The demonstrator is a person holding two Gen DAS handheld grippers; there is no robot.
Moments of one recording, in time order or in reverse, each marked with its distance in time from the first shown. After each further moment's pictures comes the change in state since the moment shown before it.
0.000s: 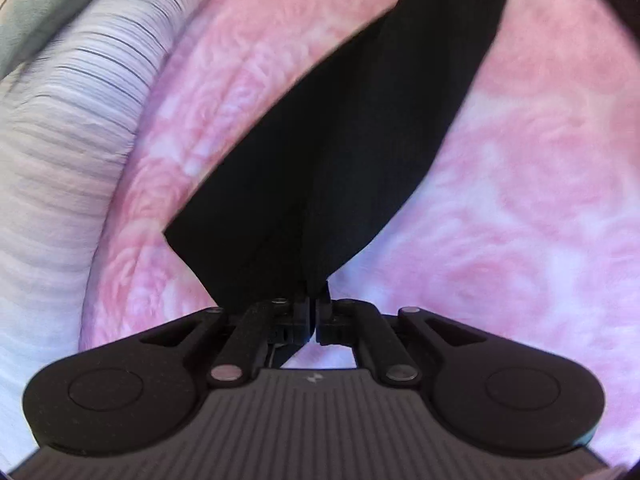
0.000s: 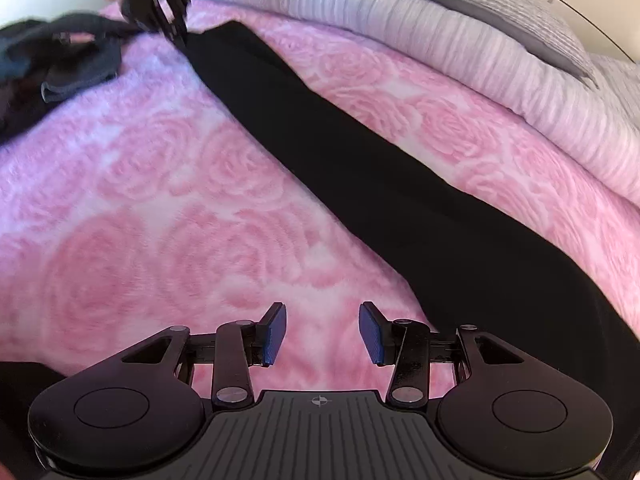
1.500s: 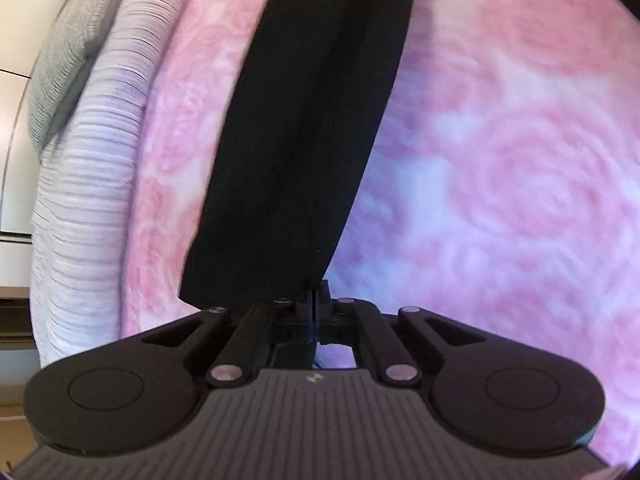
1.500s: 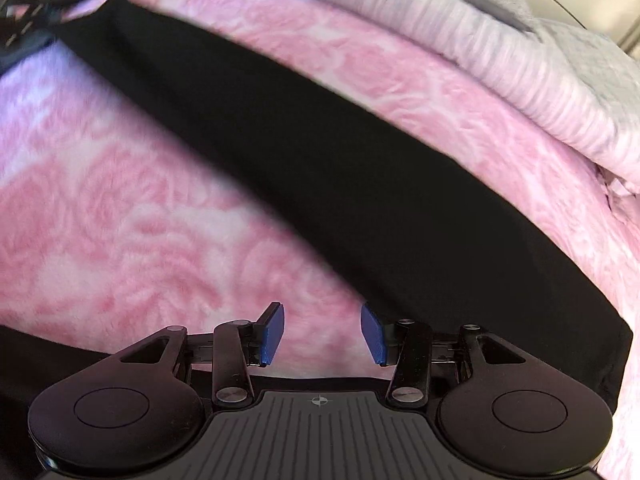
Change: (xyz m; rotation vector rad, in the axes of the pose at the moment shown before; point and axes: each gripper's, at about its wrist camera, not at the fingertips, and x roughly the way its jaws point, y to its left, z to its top) left arm -0.025 -0.162 -0.047 0.237 0.031 0.266; right arm -0.019 -0.045 -0.042 0.105 0.081 -0.147
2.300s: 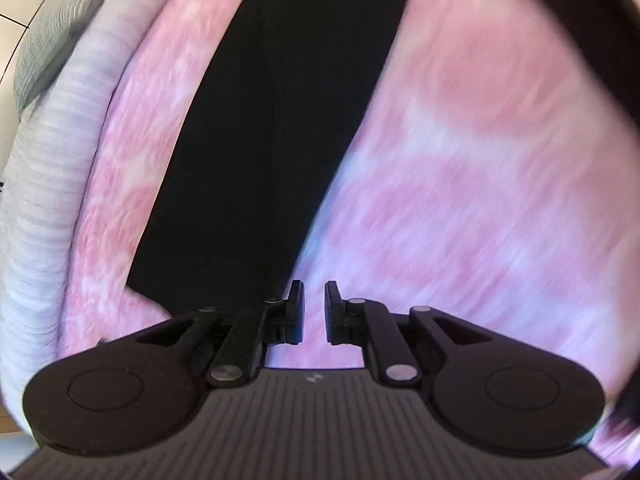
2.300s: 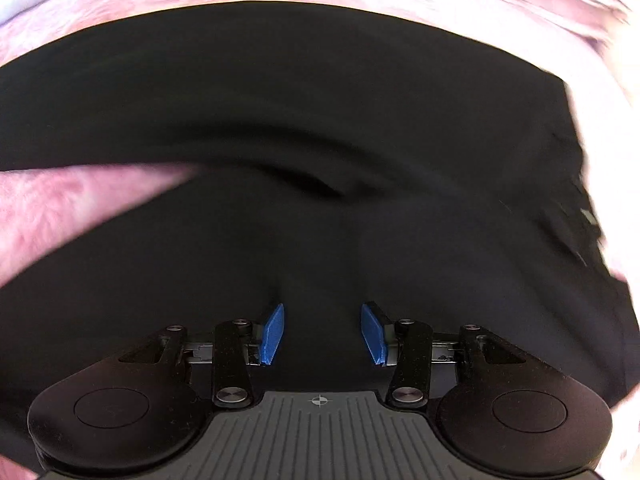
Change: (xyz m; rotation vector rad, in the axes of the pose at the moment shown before) left arm -0.053 -0.060 0.041 -0.179 -0.010 -0.117; right arm -0.042 -0.095 -0.129 0.479 0.231 -0.106
